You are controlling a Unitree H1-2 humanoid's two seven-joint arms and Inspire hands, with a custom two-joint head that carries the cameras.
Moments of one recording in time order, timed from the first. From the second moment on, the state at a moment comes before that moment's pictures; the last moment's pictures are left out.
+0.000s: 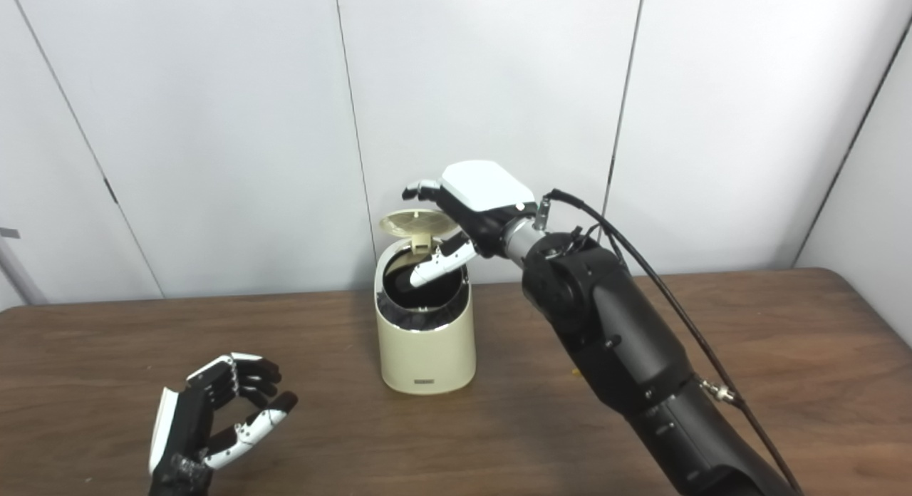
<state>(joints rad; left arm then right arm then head) -0.12 0.10 0.03 0.09 0.19 -0.37 0.11 -0.86 -0.31 0.35 0.07 -0.90 0.19 0.45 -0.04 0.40</state>
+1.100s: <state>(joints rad) -0.12 0.10 0.03 0.09 0.18 -0.37 0.11 -0.65 -0.34 0.30 -0.21 -0.87 0.19 0.42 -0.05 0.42</state>
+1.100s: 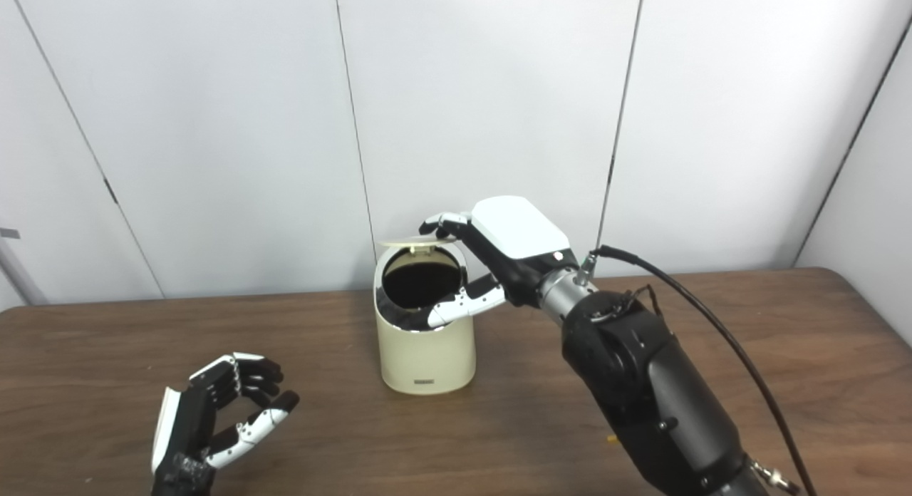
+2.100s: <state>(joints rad) -0.12 0.10 0.03 0.09 0.18 -0.37 0.11 -0.62 -0.35 0.31 -0.24 -0.90 0.19 0.48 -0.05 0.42</state>
